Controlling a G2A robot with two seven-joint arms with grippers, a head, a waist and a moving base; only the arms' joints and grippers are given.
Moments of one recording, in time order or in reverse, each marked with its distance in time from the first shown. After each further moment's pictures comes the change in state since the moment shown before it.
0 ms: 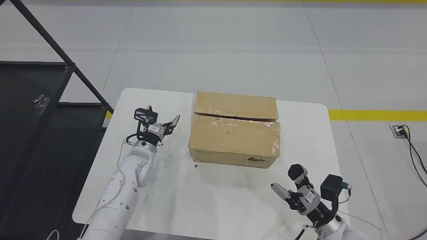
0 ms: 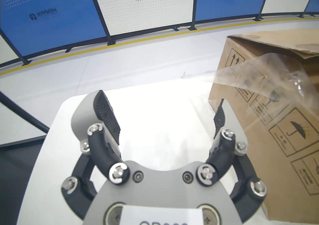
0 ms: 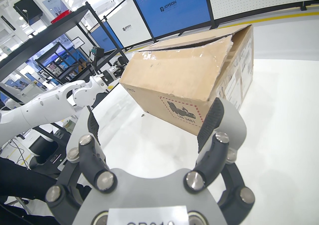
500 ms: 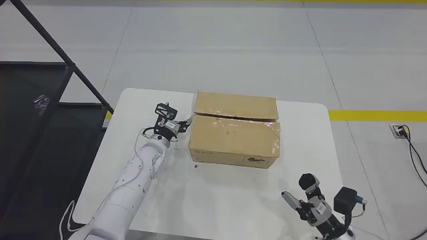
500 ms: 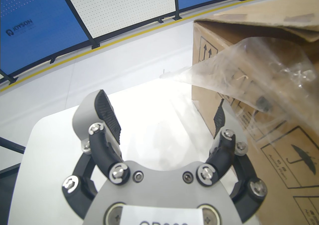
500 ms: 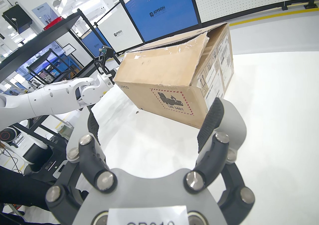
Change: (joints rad) left arm -0.199 -0.093 0.161 0.338 0.021 -0.008 0.110; right arm -0.098 0.005 0.050 -0.037 -0.004 0.007 -0.057
